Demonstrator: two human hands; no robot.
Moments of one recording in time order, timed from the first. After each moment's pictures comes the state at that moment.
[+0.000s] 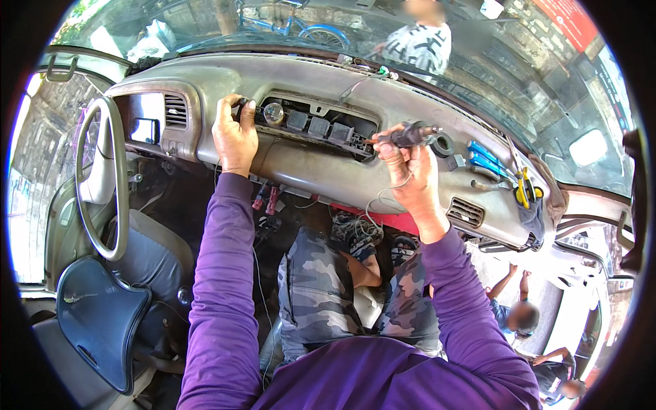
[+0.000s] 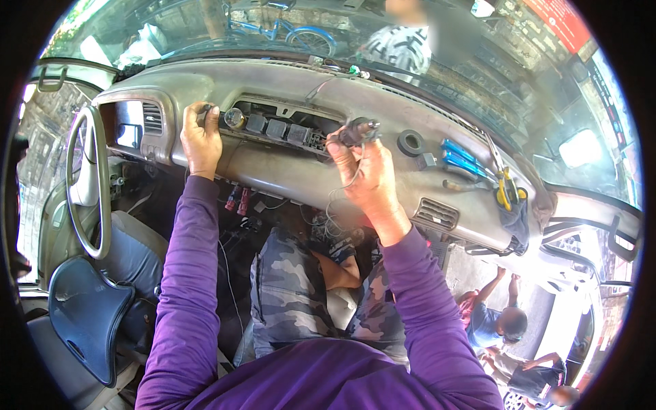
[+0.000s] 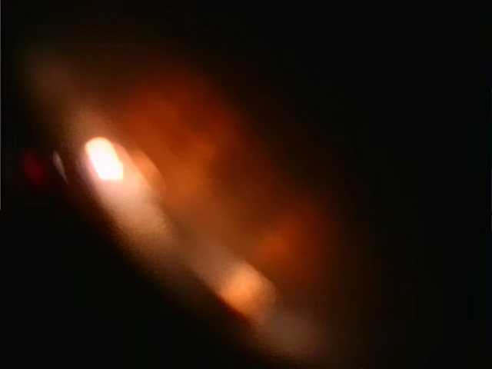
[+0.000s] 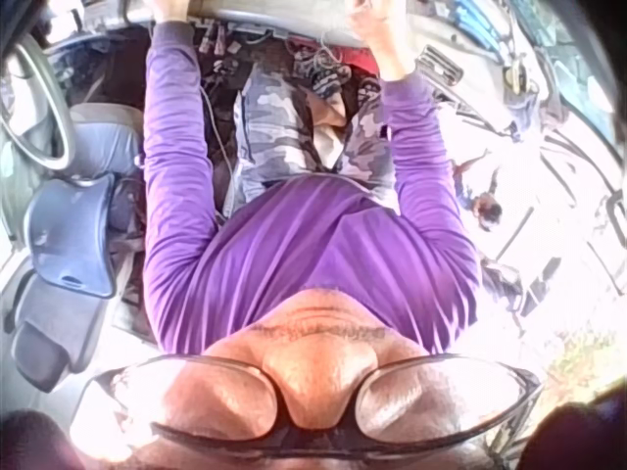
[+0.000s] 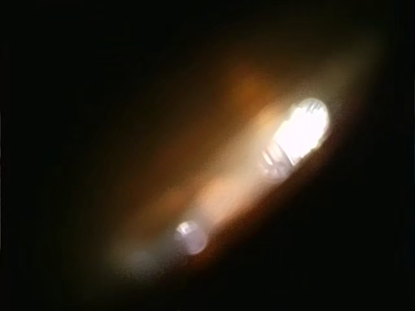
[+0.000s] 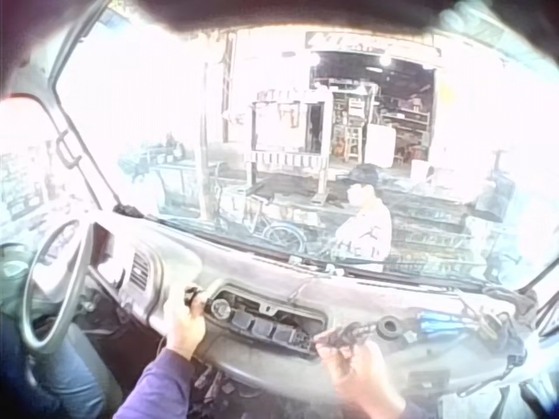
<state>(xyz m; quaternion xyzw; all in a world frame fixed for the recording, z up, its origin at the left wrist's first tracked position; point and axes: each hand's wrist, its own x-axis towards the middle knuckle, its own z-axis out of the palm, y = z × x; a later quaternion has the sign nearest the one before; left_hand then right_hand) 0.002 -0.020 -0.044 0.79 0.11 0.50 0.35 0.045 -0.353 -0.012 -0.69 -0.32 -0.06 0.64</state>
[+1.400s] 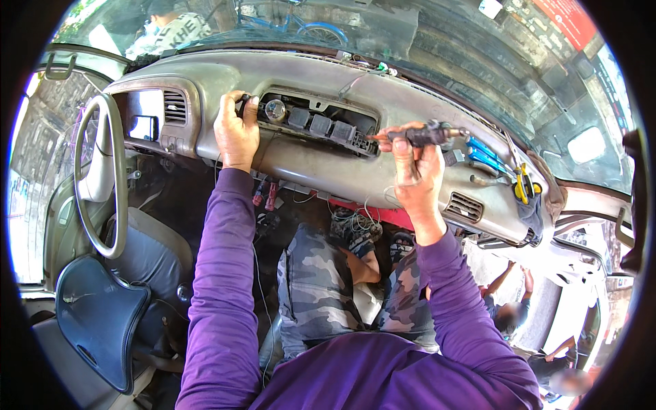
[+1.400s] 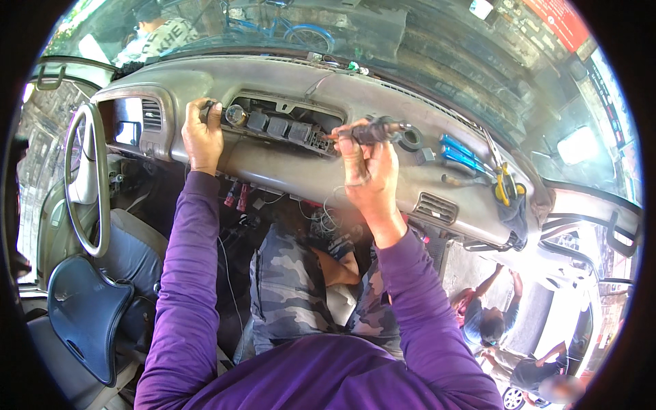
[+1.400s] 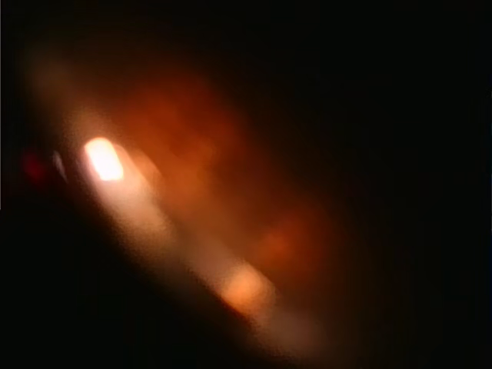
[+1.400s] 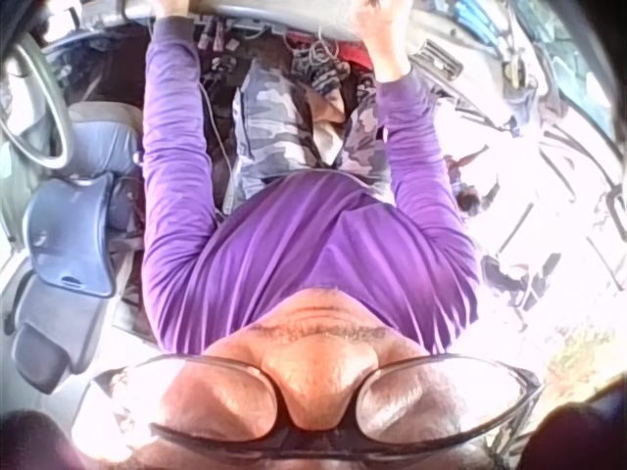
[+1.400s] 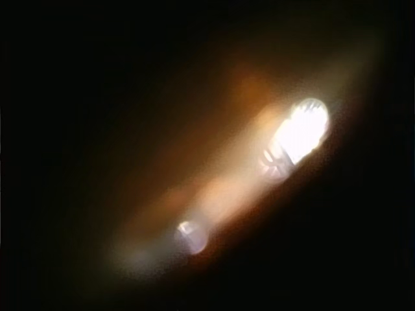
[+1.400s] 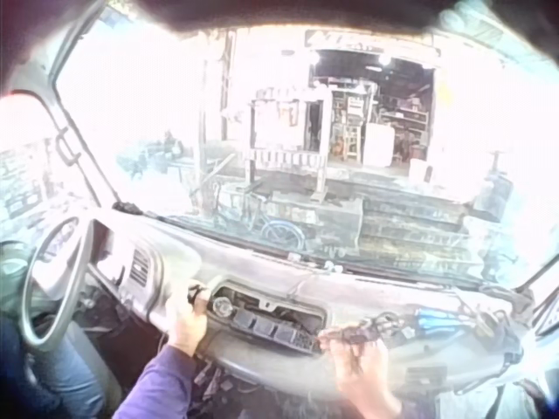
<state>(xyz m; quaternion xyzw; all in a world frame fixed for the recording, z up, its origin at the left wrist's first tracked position) 0.001 -0.024 -0.042 0.80 0.11 0.51 0.30 0.029 -0.349 0.000 -0.64 -0.32 -0.10 0.70</state>
